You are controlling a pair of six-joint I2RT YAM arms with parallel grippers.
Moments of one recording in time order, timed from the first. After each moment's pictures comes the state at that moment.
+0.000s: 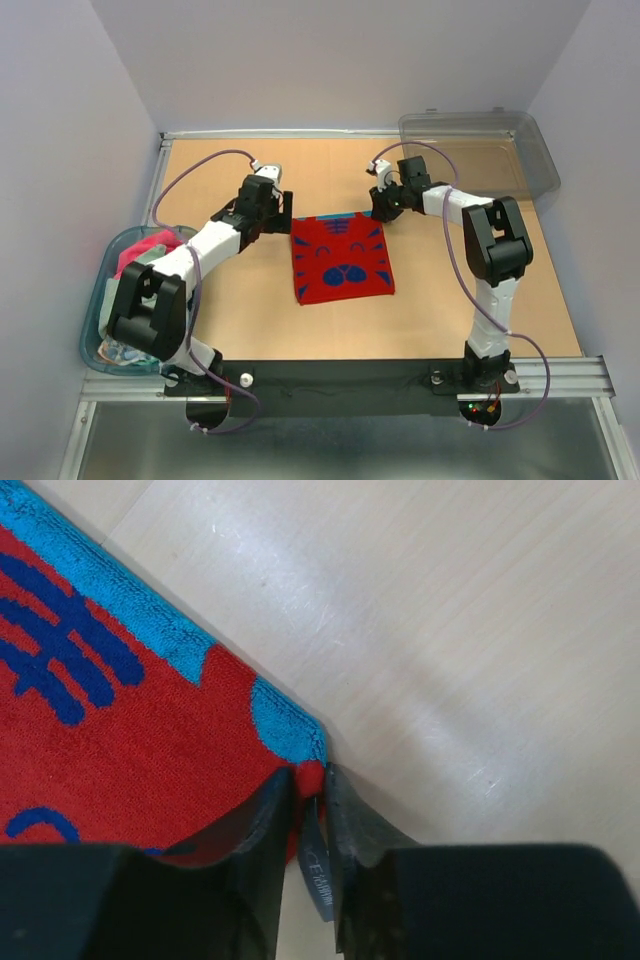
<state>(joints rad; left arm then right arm) -0.41 1.47 0.95 -0.21 -0.15 -0.21 0.28 2.05 1.35 -0.18 -0.45 -0.32</state>
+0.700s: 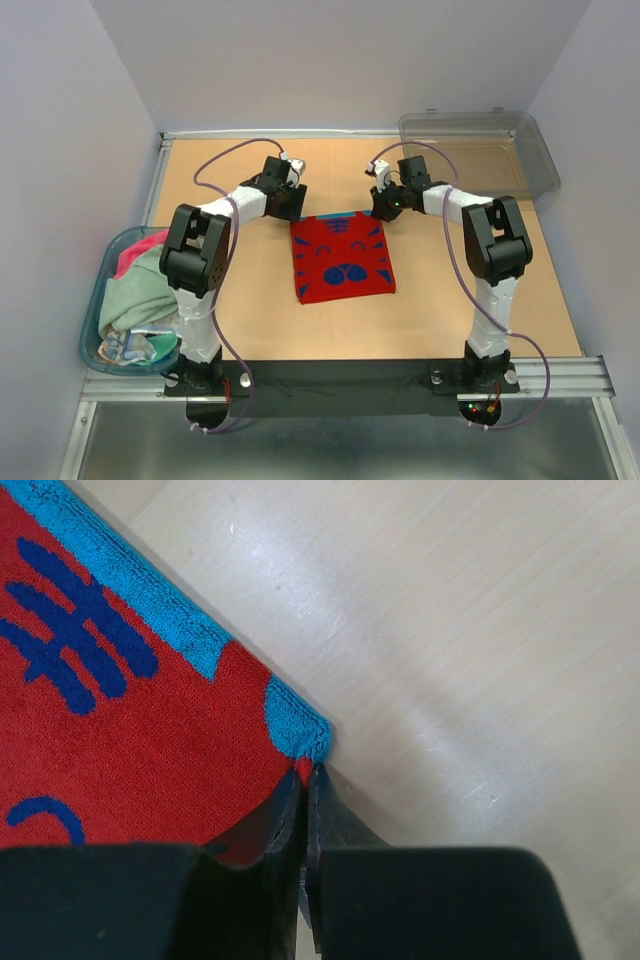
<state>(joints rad) -0.37 1.97 1.34 -0.28 0.03 -0.06 0.28 2.06 1.36 -0.19 -0.47 -0.38</state>
